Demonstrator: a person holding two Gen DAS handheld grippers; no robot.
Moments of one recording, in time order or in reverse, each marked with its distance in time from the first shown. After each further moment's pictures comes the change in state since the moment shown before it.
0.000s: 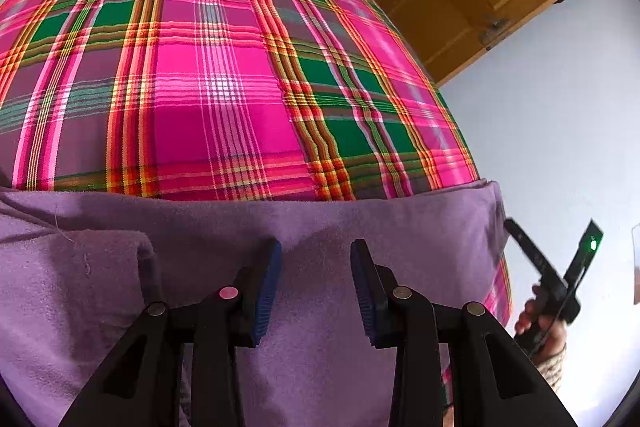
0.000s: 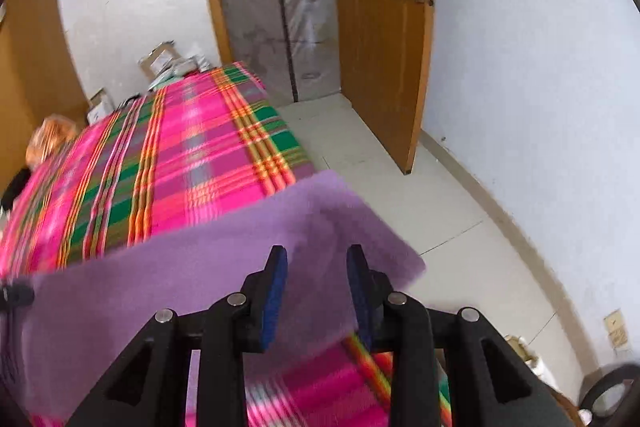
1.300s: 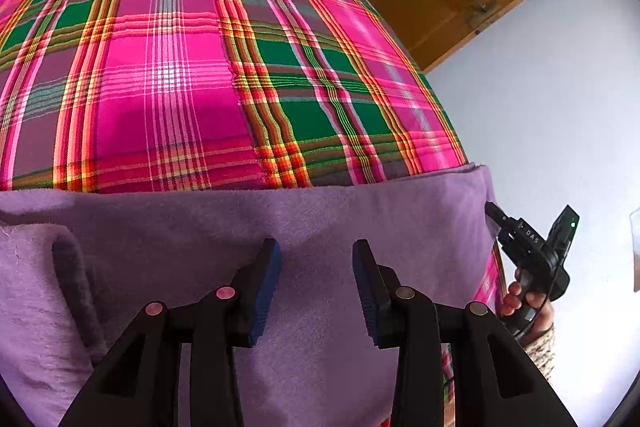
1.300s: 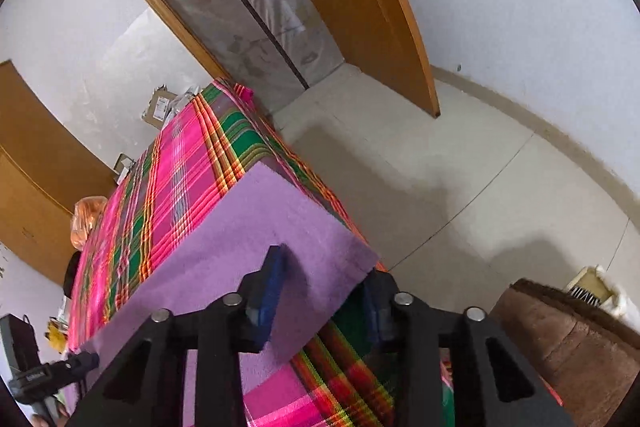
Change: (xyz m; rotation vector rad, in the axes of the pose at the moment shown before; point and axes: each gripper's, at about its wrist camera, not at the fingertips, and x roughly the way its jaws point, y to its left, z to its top) left arm 0.018 -0.027 -0.008 0.028 0.028 -0.014; right arm 0.042 -0.079 -0.011 0.366 0.068 0.219
